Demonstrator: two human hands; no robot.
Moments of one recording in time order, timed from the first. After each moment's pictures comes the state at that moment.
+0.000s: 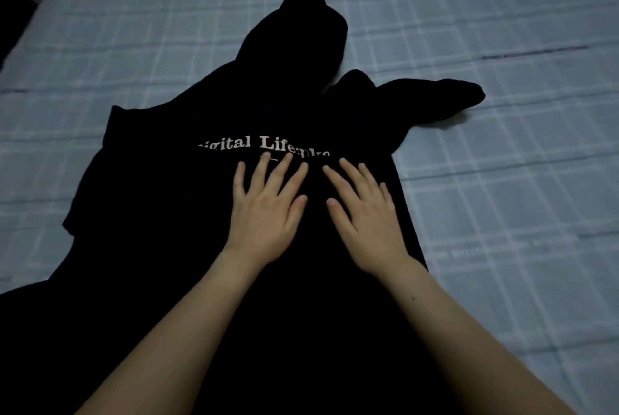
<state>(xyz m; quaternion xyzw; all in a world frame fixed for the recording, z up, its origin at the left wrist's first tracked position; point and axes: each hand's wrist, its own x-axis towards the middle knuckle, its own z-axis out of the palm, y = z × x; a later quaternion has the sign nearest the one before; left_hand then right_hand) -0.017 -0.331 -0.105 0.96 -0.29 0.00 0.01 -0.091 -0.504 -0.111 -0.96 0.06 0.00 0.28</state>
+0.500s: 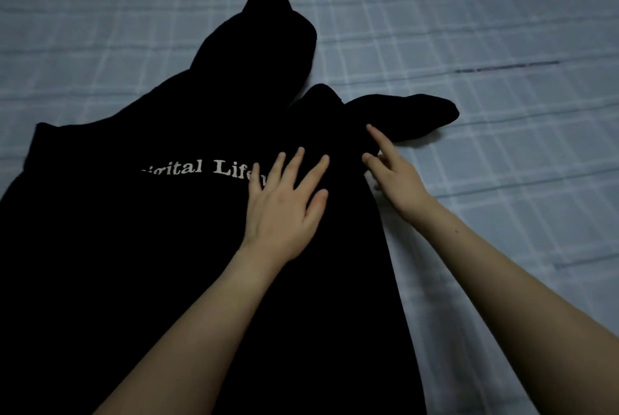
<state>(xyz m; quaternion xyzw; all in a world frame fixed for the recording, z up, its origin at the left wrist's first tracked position) 0.016 -0.426 -0.111 0.95 -0.28 -0.02 0.11 -0.007 -0.636 -0.123 -0.85 0.19 -0.01 0.50</state>
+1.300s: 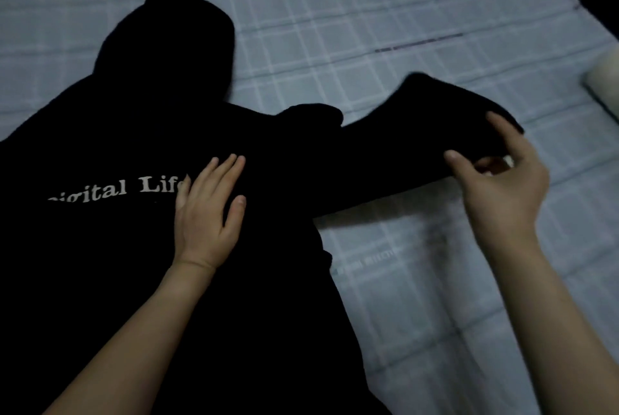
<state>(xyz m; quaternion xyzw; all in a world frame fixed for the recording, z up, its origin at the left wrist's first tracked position) 0.021 -0.410 -0.135 0.91 -0.31 0.02 0.29 -0.145 -0.710 -0.041 -0.77 0.41 -0.34 0.36</state>
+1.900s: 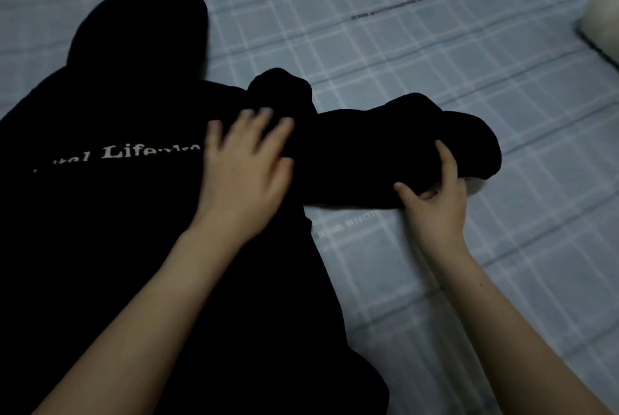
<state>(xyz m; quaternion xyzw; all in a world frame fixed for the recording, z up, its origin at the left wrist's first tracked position) -0.031 -0.477 -0.079 0.89 -0.43 0.06 0.14 -0.205 -0.681 -0.131 -0.76 0.43 -0.25 0.41</state>
